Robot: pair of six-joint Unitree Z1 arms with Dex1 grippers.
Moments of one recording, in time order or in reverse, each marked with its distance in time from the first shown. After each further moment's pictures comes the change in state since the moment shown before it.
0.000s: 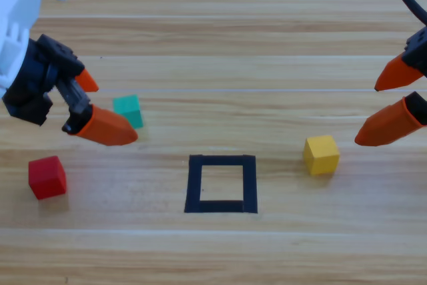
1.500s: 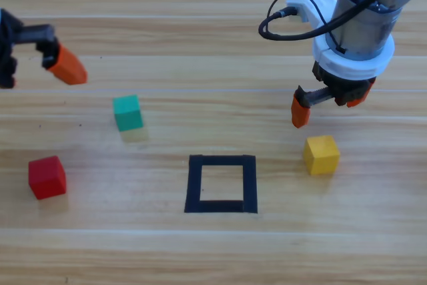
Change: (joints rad) arm 0 0.069 0.043 -0.130 0.223 0.278 -0.714; arm 1 0.000 0.630 -0.510 0.240 -0.339 0.584
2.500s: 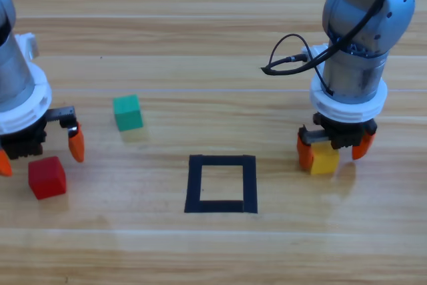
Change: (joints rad) arm 0 0.136 0.361 0.012 0.091 -0.087 -0.239; arm 1 0.009 0.081 0.083 0.001 0.055 0.265
